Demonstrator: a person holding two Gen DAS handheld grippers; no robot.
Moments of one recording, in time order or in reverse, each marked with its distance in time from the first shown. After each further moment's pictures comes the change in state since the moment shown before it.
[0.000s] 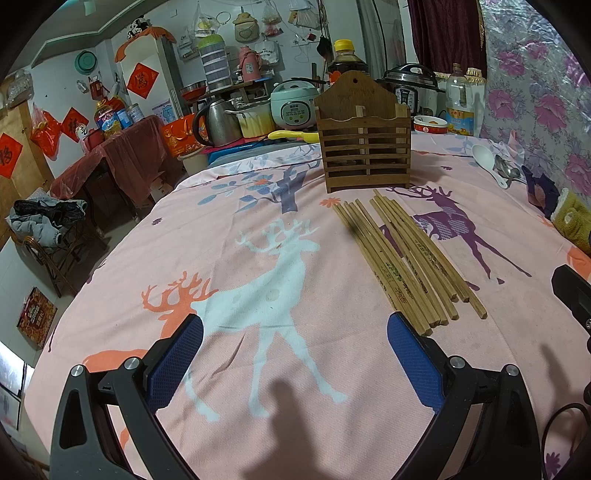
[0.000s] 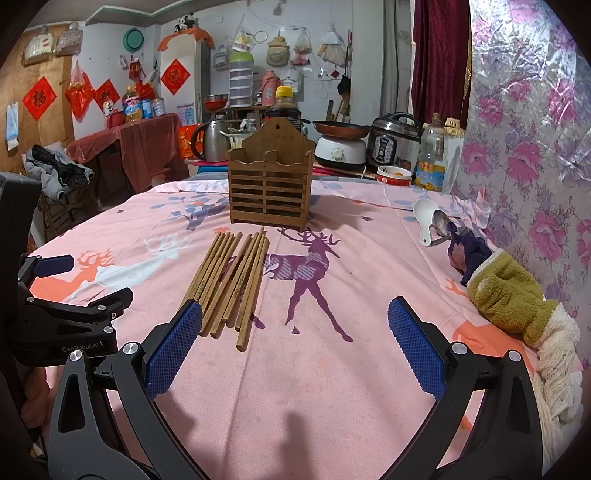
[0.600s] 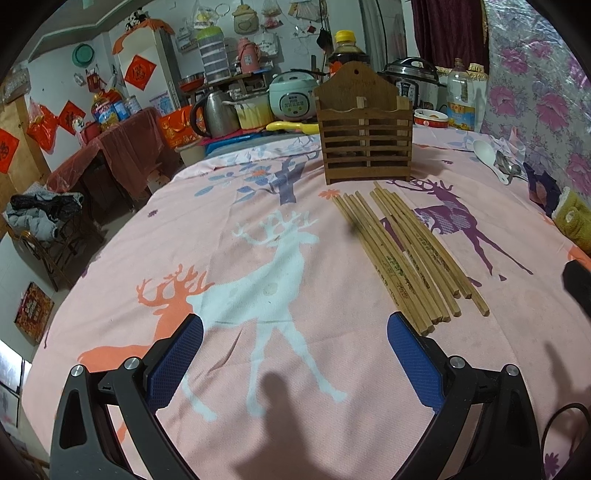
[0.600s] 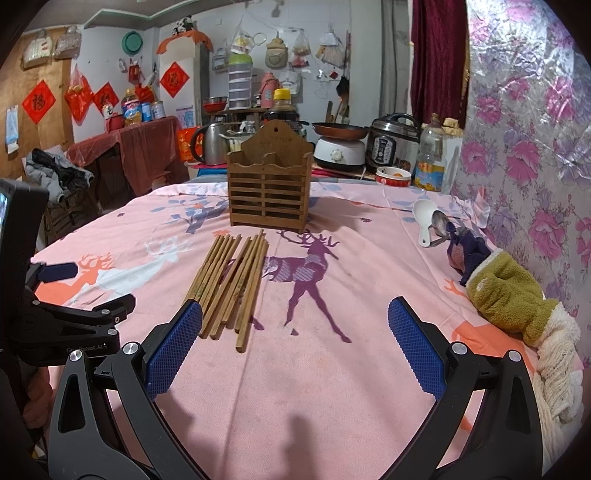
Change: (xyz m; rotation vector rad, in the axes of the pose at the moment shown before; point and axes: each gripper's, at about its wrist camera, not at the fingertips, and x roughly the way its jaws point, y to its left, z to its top) left arm 0.007 0.005 0.000 -0.014 0.039 -0.019; right arm -0.002 -0.006 0.001 0.020 -0.011 -0.008
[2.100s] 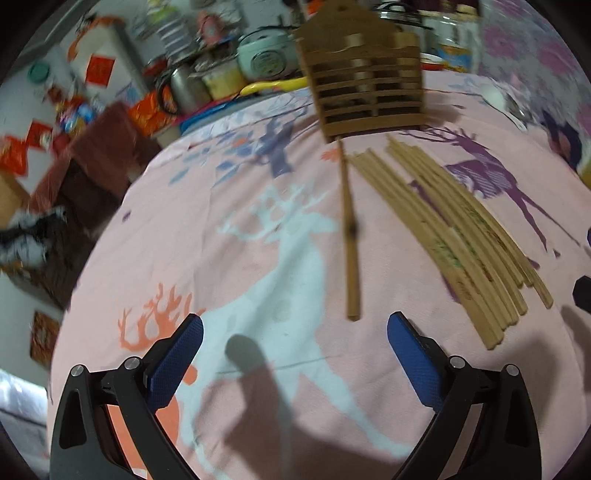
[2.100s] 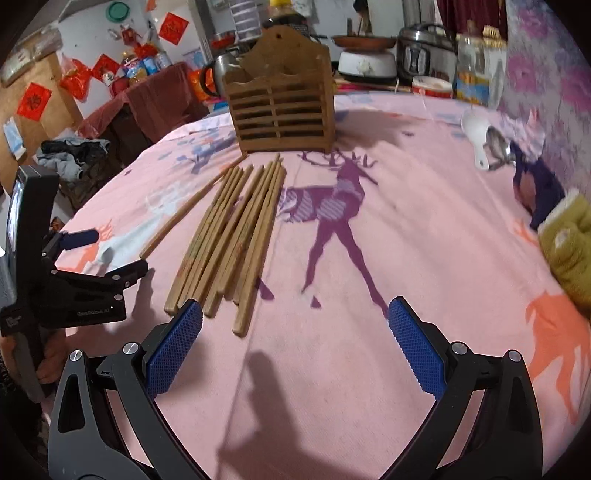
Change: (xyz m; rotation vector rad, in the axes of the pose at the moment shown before) left arm 0.070 -0.002 0.027 0.197 0.157 0.022; right arm 0.081 -0.016 -0.006 0.100 0.350 0.207
